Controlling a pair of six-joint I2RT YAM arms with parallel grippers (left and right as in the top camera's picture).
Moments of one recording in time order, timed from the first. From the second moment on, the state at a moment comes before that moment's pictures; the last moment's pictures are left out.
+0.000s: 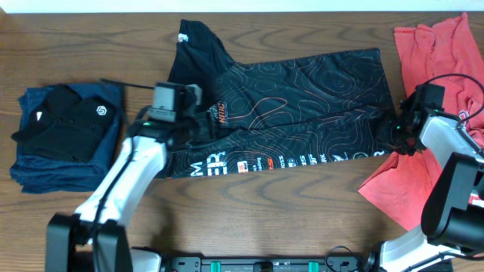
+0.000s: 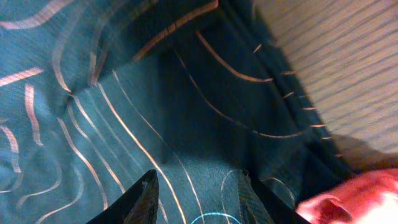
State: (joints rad) left arm -0.22 1.51 0.93 -0.46 0.31 -0.36; right arm -0.28 1.79 1.00 -0.56 -0.13 0.26
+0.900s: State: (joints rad) left arm -0.35 1.73 0.93 -0.32 0.31 -0.34; right arm -0.28 1.79 1.00 -0.57 -0.14 0.24
